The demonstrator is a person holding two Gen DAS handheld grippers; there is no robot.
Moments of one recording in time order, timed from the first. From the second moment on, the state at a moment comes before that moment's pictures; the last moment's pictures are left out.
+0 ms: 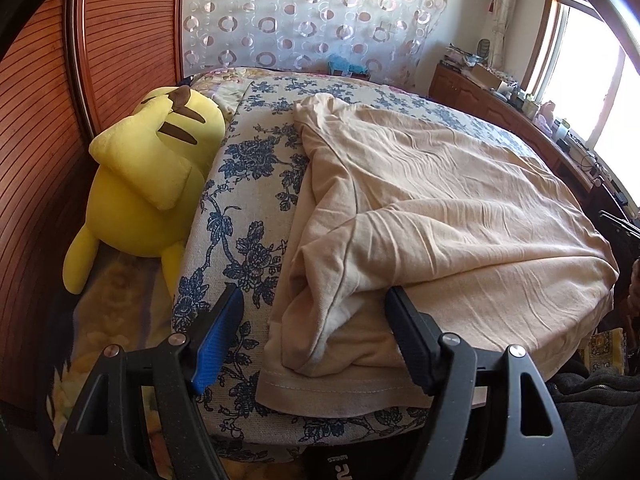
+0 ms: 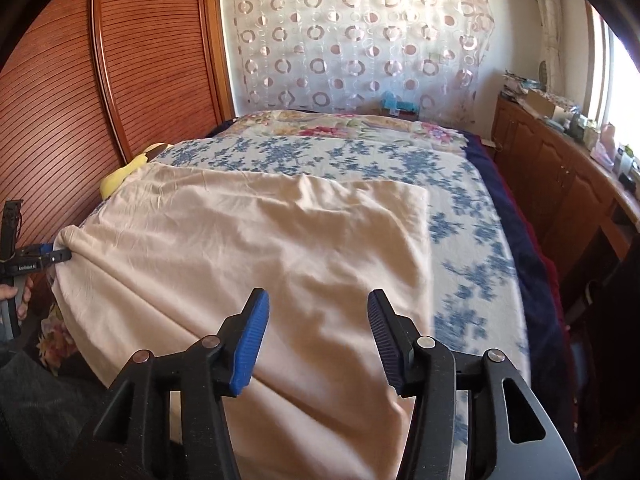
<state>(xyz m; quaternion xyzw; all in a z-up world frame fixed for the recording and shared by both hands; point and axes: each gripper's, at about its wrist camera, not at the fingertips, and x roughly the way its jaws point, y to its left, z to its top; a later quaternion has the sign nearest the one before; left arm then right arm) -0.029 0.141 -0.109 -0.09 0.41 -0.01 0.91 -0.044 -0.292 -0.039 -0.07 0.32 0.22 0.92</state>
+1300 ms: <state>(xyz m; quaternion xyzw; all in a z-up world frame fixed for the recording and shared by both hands) -0.044 0.127 -0.089 -0.13 0.37 -0.08 0.92 -0.028 -0.236 -0.090 -0.12 0.35 0.19 0.91</state>
